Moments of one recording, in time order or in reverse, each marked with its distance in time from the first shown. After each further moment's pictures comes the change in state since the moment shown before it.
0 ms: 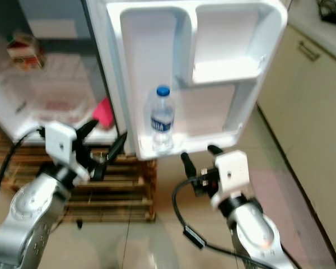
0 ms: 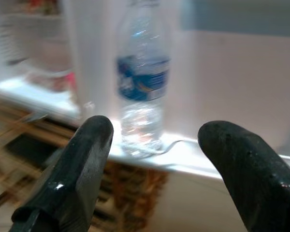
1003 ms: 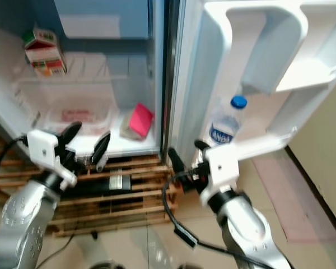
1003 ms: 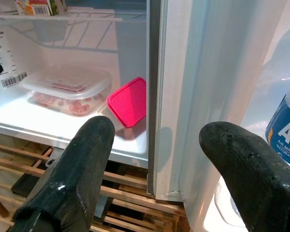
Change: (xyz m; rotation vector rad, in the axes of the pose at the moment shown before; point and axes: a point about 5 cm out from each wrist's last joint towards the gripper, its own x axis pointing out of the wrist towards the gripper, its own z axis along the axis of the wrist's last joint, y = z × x) left arm -0.014 0.010 -0.012 -0.019 -0.033 0.013; right arm 0.001 0.009 0.007 0.042 0.025 0.029
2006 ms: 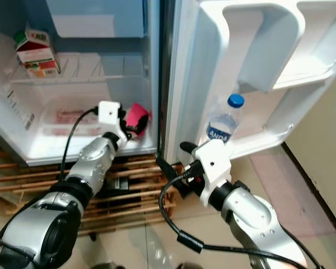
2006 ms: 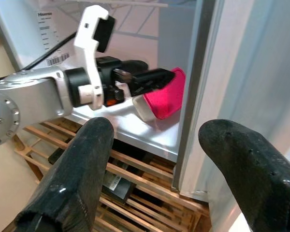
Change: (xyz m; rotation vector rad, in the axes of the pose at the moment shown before) left arm 0.133 0.010 -0.054 -0.143 0.102 0.052; right arm 0.008 0.001 0.014 -0.061 0.055 0.250
